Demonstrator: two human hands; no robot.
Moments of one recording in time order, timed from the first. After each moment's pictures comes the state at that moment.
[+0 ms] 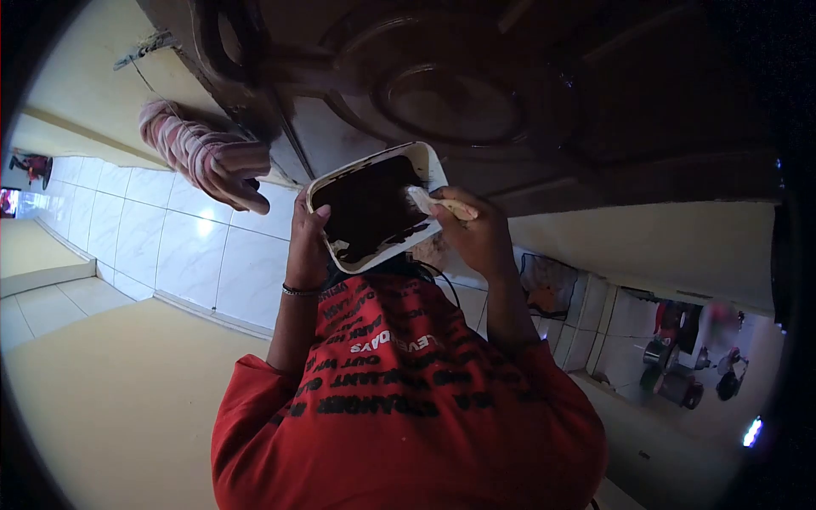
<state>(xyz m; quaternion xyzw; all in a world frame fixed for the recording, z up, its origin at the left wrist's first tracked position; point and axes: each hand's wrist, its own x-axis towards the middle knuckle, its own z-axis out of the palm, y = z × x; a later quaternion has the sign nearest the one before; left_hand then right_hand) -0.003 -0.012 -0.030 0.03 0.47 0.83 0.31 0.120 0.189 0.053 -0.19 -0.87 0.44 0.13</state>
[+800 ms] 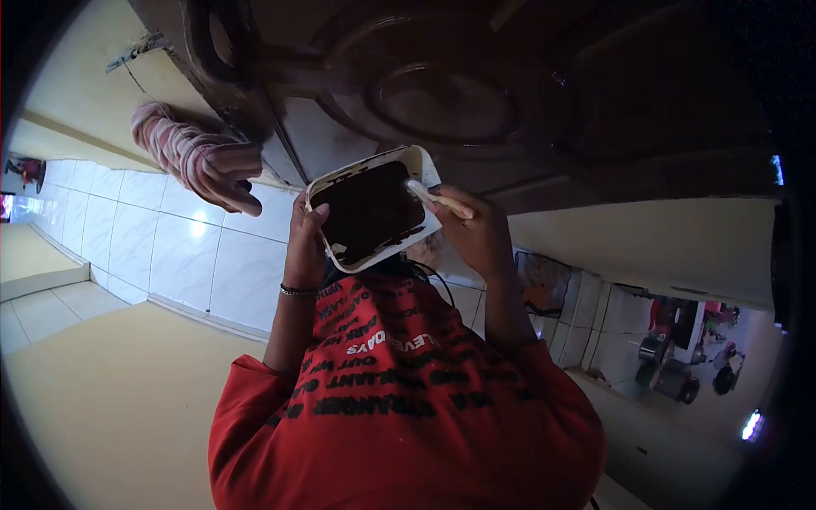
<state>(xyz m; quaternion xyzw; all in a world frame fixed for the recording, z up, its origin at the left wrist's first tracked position) -0.004 -0.009 -0.038 0.01 0.45 0.83 0.33 0.120 0.190 0.052 -0.20 -0.88 0.40 0.16</state>
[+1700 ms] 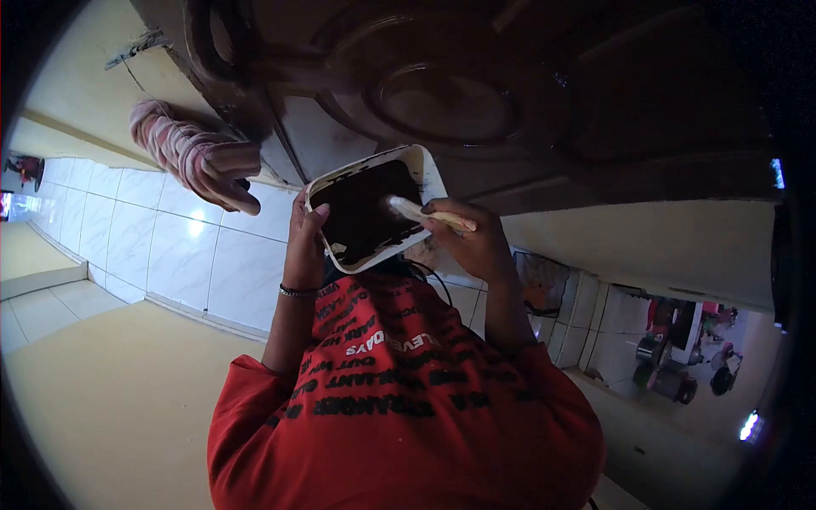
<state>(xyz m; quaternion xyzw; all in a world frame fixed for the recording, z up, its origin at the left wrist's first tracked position) -0.002 -0.009 -0.037 0.02 0.46 0.83 0.33 0.129 0.195 0.048 -0.14 -0.87 0.46 0.06</state>
